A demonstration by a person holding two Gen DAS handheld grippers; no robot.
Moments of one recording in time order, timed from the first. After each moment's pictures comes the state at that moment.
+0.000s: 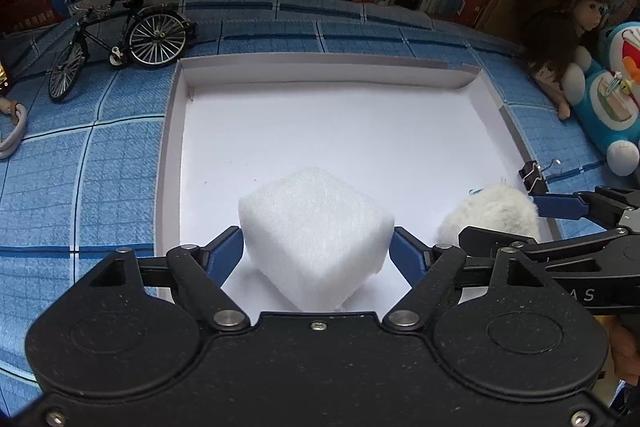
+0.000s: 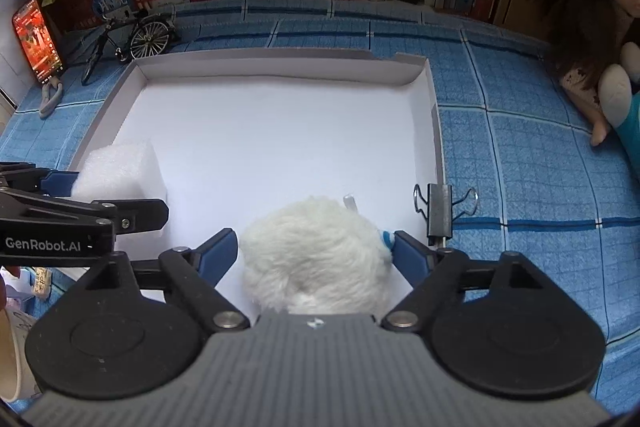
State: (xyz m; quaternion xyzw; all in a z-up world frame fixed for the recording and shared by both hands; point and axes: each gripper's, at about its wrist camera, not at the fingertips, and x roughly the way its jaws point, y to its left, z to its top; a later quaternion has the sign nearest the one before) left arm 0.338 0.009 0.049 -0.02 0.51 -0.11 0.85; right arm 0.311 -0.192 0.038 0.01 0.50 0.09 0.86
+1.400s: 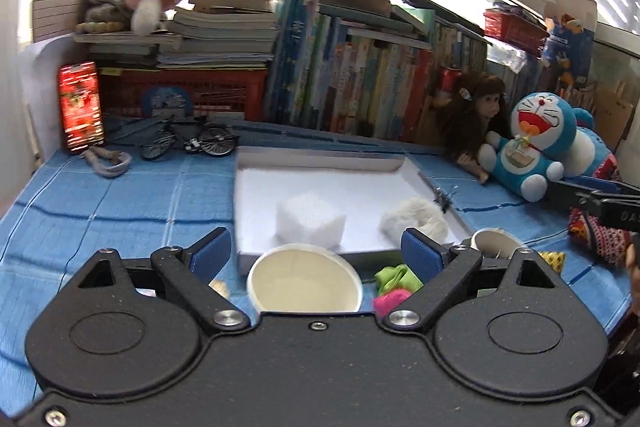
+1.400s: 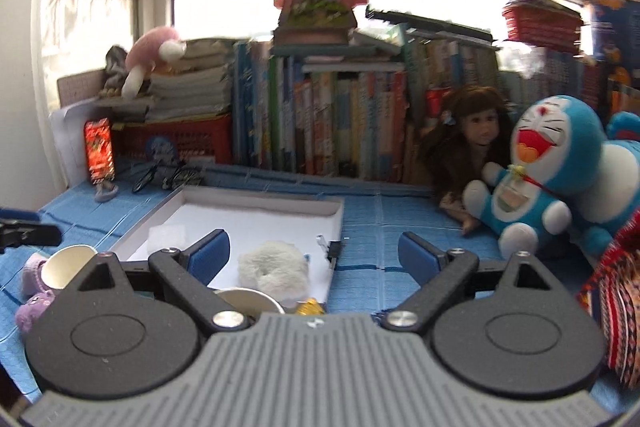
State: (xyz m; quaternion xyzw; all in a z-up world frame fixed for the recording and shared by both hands) left arm 0.084 0.072 0.107 -0.05 0.26 -0.12 0.96; right arm 0.090 -0.265 0.104 0.00 0.19 0.06 0.98
